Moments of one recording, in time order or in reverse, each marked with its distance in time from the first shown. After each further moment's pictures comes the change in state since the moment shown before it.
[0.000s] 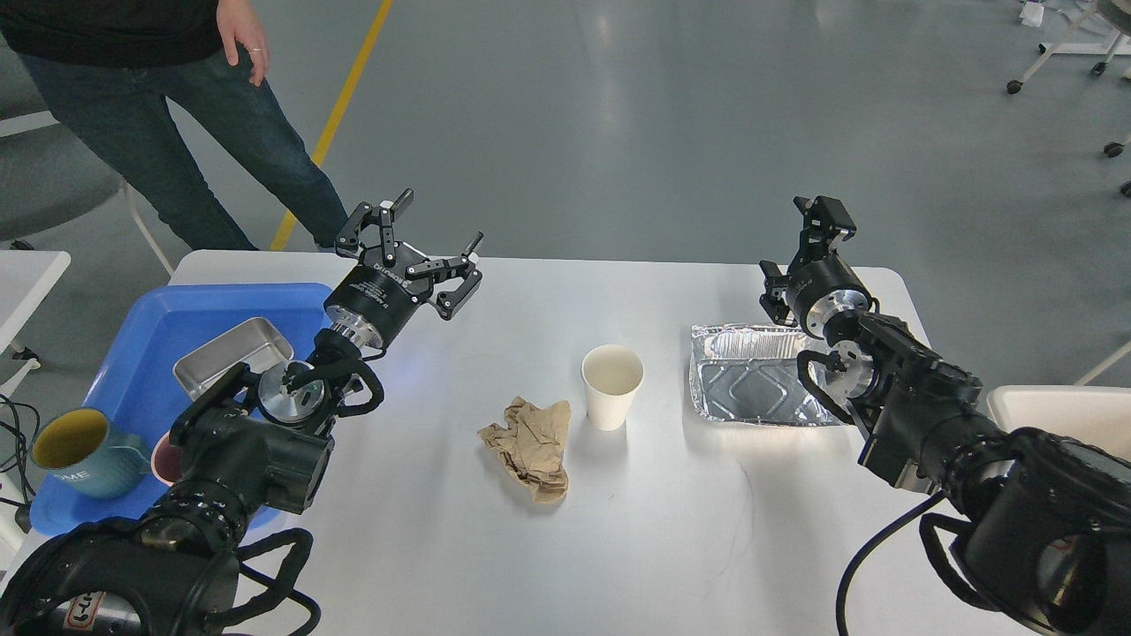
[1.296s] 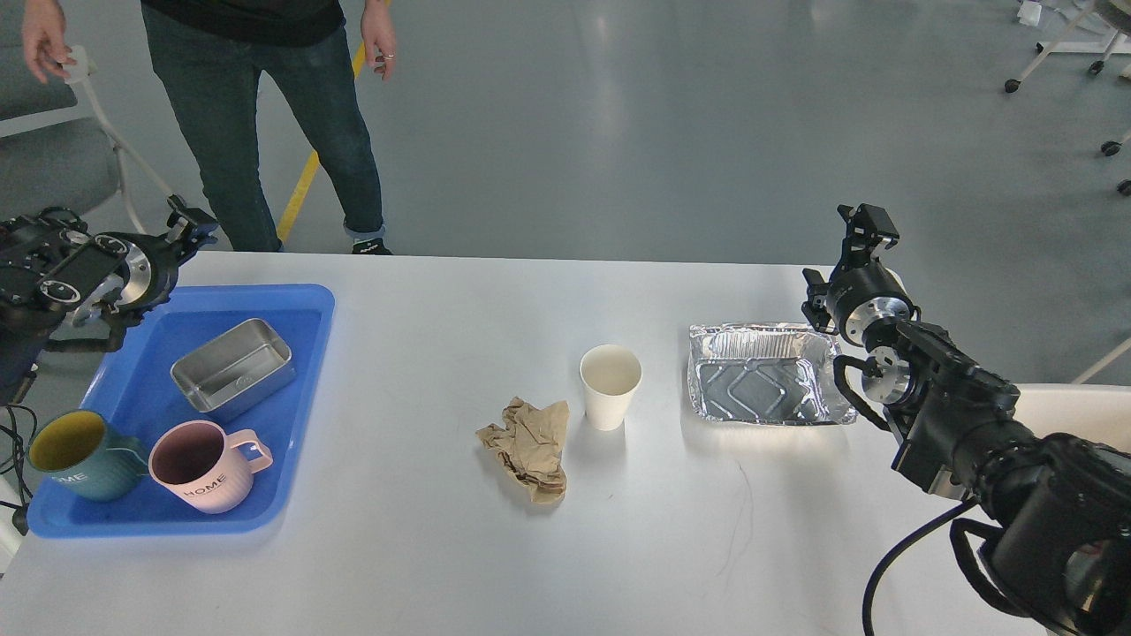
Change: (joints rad) left arm -0.351 0.511 1.455 0.015 0.416 0.436 0.025; right arm -0.026 -0.061 0.000 -0.014 0.000 -0.015 -0.003
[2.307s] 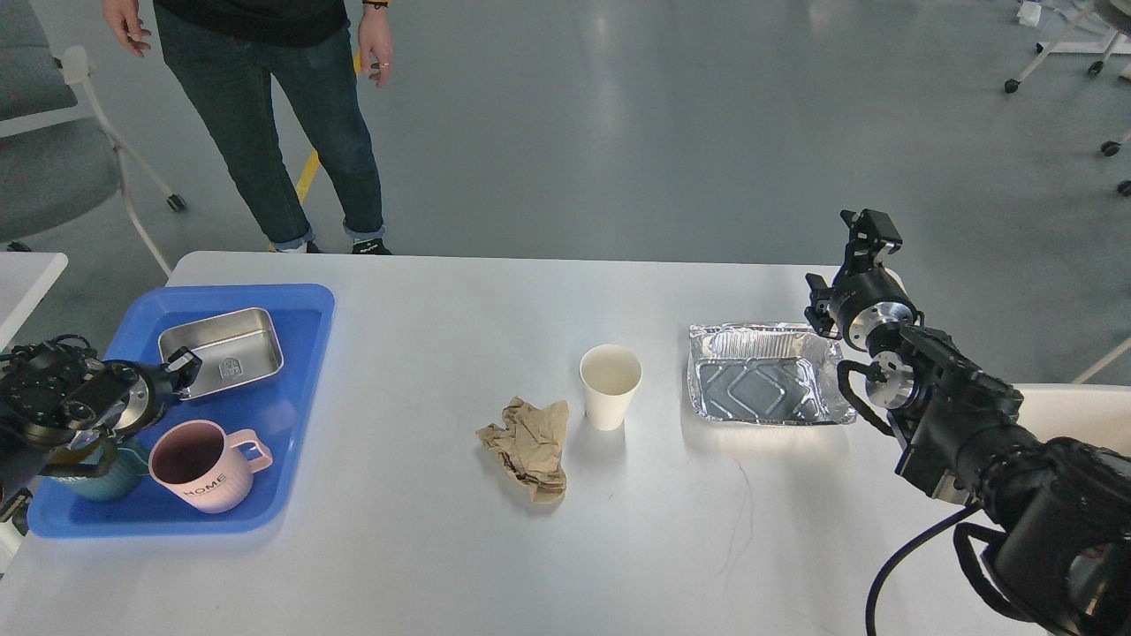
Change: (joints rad) left arm 0.255 -0.003 0.048 0.002 0.057 0.003 -0.035; right arm -0.012 -0.007 0.000 -0.001 0.000 0.009 0.001
